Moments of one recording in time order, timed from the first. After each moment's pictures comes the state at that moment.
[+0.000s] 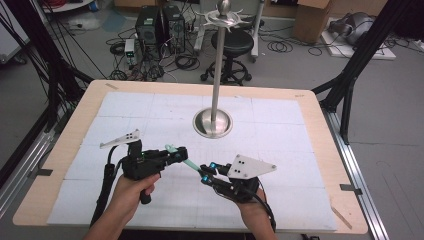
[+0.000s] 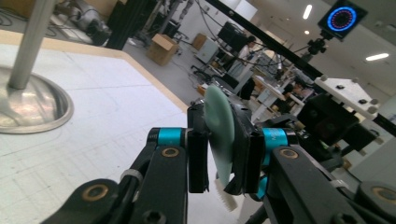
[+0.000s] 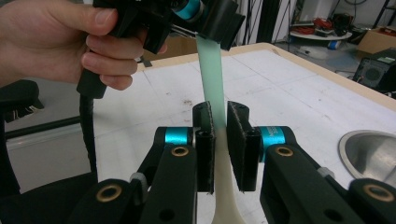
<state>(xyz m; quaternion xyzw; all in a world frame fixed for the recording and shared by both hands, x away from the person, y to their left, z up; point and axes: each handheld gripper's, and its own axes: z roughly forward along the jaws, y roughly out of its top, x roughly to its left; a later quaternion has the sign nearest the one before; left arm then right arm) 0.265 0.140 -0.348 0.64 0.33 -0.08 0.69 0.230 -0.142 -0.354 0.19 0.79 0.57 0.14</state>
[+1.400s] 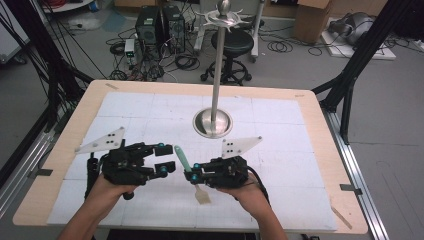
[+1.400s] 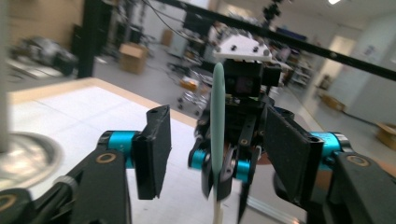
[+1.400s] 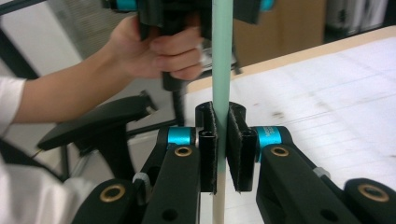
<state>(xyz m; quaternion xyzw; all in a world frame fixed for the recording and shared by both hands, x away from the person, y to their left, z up) 0.251 0.176 -0.321 0.67 0.20 0.00 0.71 0.270 -0.127 -0.345 0.13 0.78 0.61 -0.07</state>
